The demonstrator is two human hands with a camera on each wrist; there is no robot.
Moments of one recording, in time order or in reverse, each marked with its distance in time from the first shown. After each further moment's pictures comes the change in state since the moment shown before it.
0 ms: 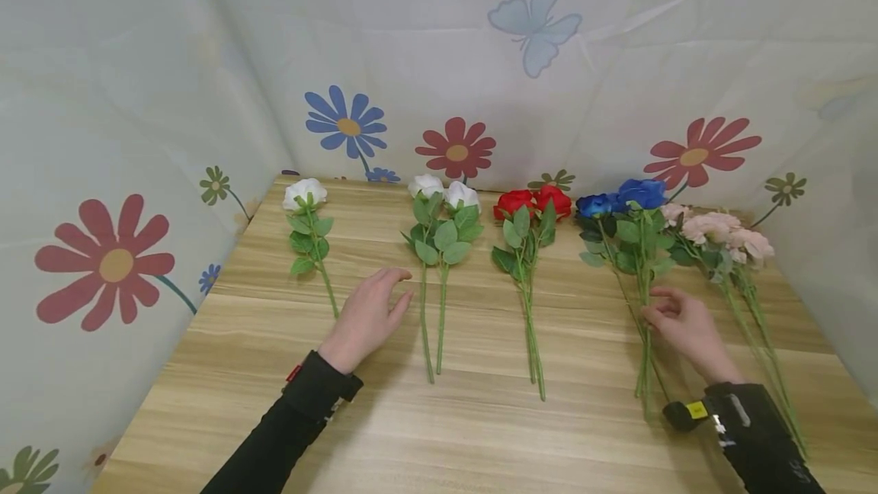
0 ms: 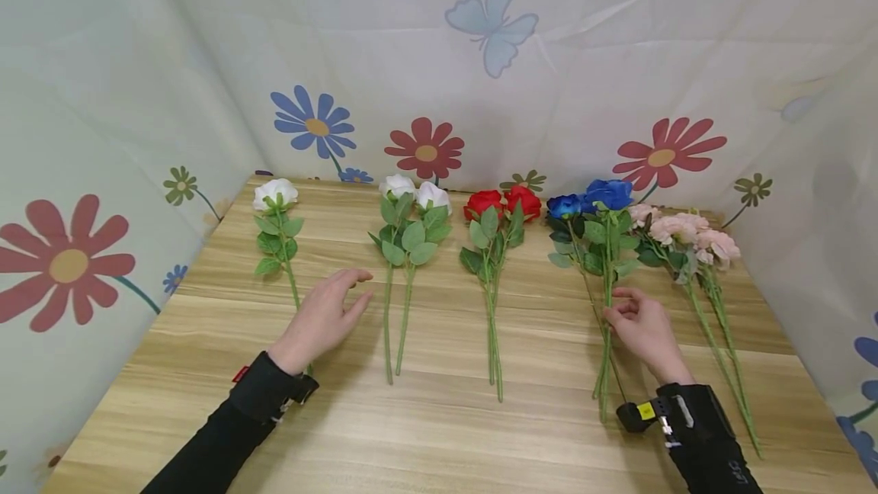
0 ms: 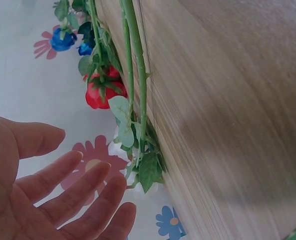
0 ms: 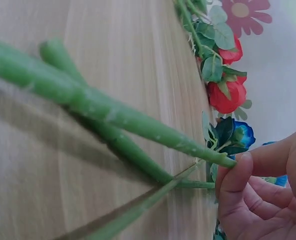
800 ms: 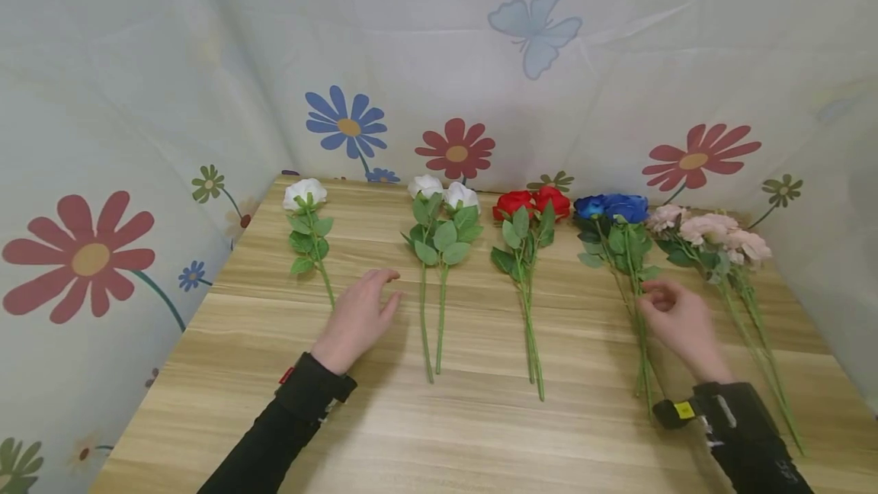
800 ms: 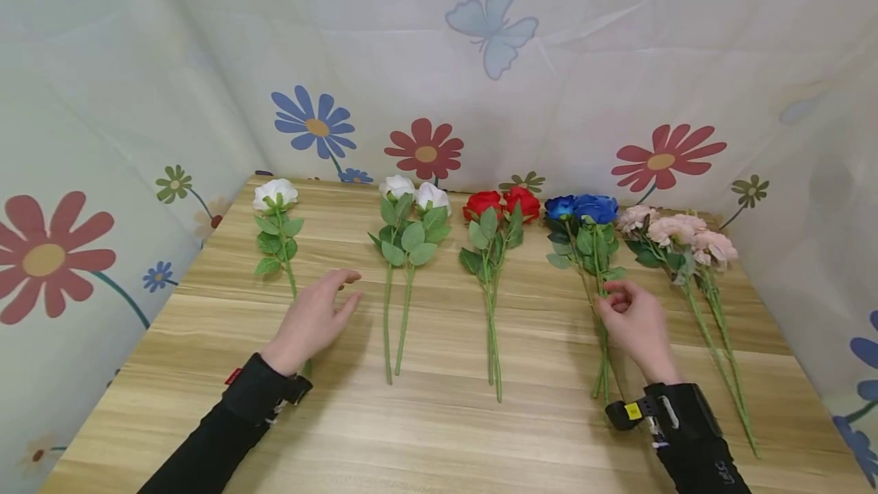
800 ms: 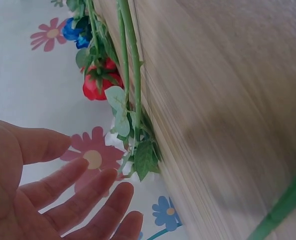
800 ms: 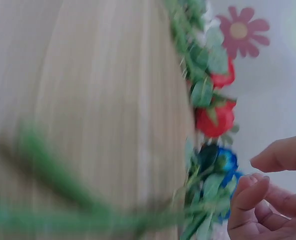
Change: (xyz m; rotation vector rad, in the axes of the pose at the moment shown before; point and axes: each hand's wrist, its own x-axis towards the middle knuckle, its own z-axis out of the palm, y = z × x) left_hand -0.006 -0.002 -0.008 0.023 -0.001 -0.092; right_hand -0.006 -0.027 0.003 -0.086 0.191 -0.104
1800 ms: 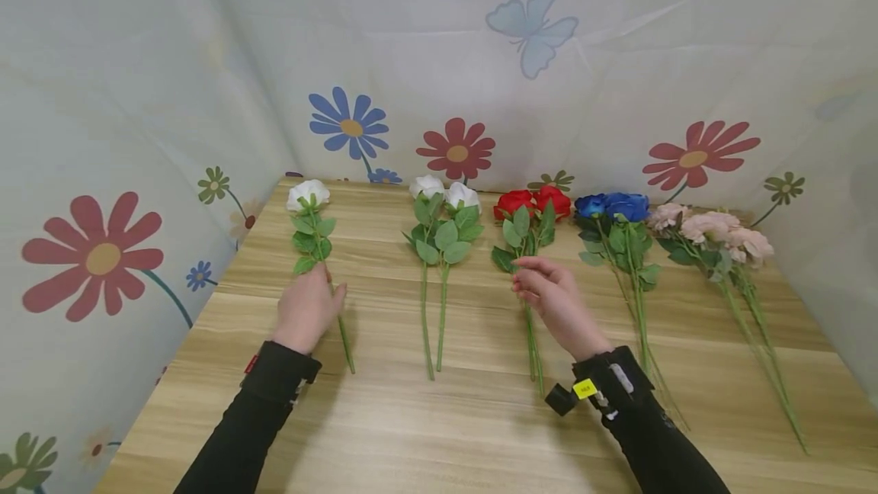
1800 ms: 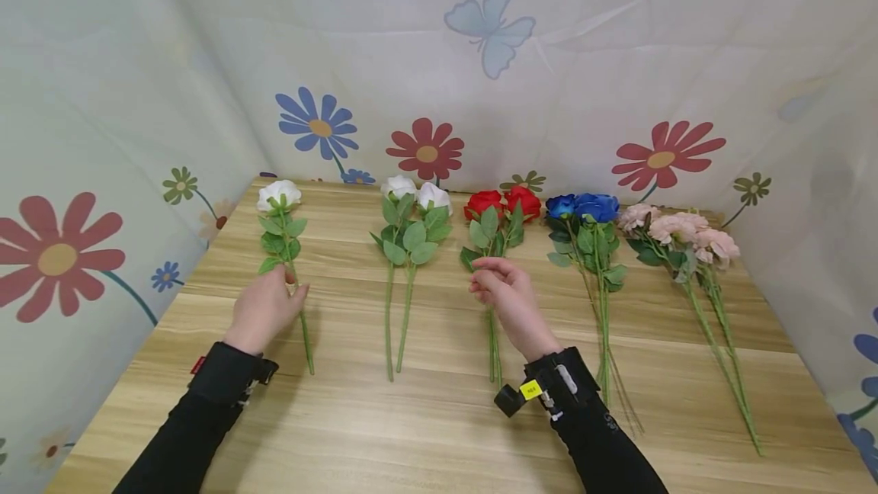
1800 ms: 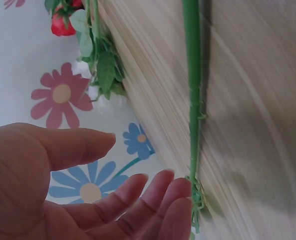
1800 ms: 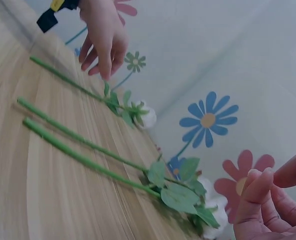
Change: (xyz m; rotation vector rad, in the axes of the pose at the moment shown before) left_hand -0.004 -0.046 -0.043 0.196 -0.012 -0.326; right_hand 0.002 -0.137 0.085 0.985 -0.360 0.146
